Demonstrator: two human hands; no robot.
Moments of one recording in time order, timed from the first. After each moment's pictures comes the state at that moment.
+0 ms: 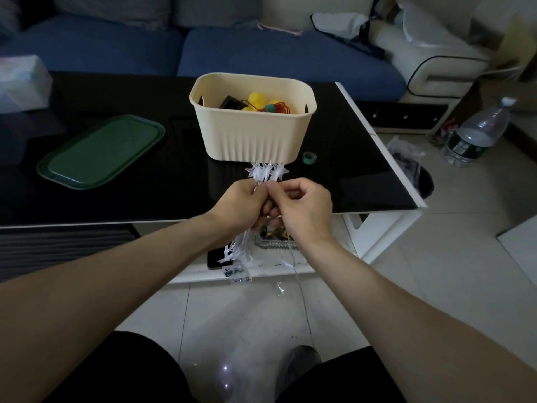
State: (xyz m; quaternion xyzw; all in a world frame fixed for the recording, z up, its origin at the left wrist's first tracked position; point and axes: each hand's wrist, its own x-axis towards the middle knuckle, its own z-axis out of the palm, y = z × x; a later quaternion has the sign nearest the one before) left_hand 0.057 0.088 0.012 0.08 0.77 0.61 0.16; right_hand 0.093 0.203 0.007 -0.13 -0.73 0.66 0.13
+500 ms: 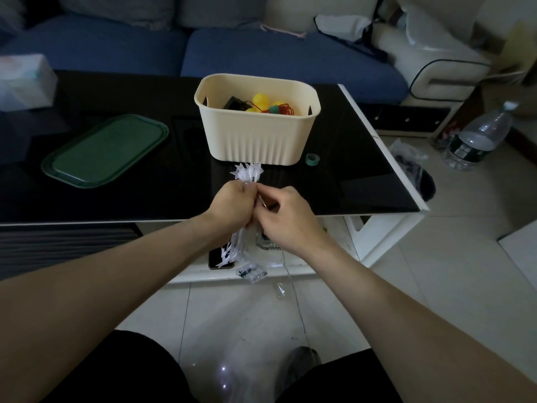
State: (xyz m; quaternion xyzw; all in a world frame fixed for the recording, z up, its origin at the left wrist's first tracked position) left_hand 0.049 0.076 0.004 0.01 0.80 0.58 0.11; right_hand 0.091 0.195 0.006 0.00 -0.88 0.47 0.01
